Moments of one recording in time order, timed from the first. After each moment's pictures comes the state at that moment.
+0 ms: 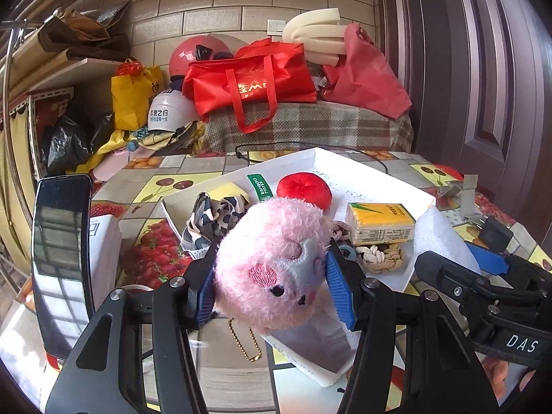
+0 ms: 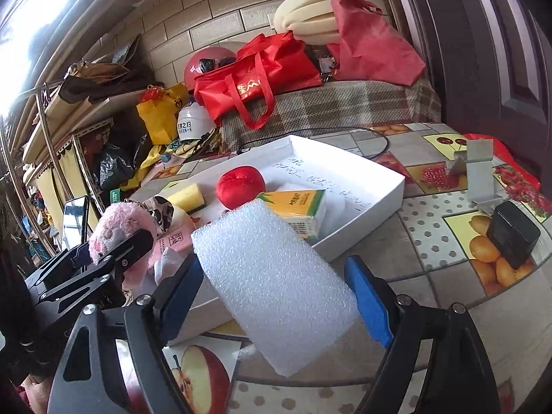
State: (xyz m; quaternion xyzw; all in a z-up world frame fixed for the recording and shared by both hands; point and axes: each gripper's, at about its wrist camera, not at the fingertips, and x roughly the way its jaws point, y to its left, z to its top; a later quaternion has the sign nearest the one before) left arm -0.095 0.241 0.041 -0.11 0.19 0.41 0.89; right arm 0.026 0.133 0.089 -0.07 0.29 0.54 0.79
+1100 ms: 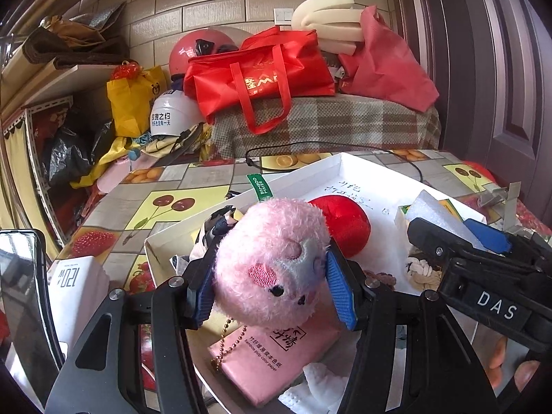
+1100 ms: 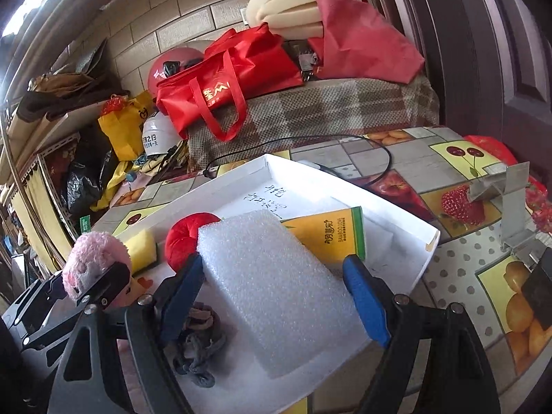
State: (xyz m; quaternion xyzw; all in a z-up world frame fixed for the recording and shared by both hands) left arm -0.046 0.304 0.041 -0.09 0.21 0.45 0.87; right arm 0.075 0.214 0.088 -0.07 0.29 0.50 0.82
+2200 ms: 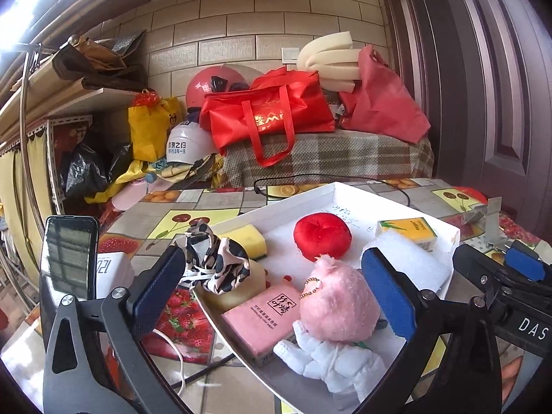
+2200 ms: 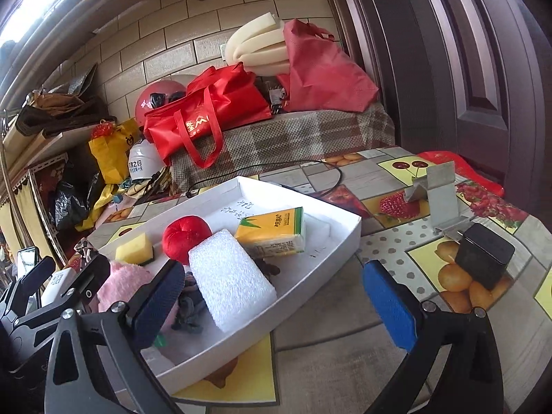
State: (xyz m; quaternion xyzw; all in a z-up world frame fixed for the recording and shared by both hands) left arm -0.080 0.246 0.052 -0.06 0.14 0.46 0.87; right arm 0.048 0.135 0.099 -0.02 0.24 0.45 0.86
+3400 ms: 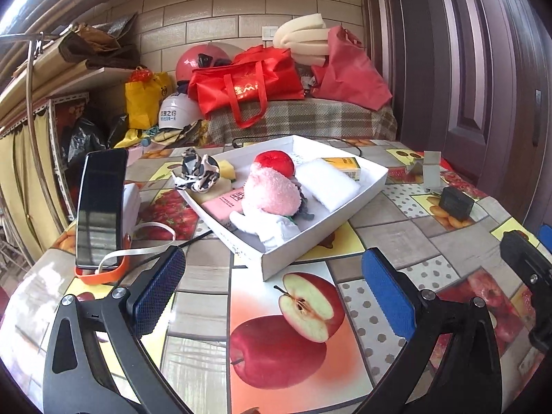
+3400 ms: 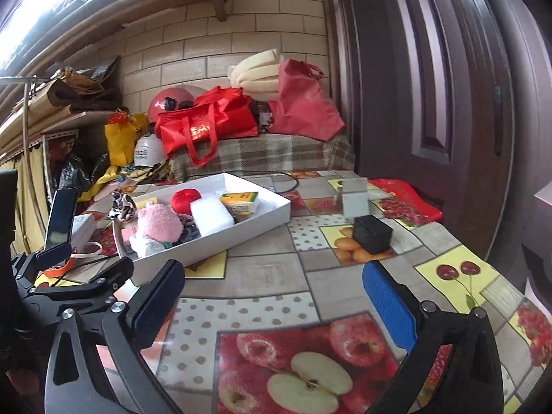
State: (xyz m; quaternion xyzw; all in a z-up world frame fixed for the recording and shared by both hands) left arm -0.122 0.116 0.045 -0.09 0.19 0.44 0.87; right arm -0.021 -0.023 0.121 -0.07 0.18 0.41 0.89
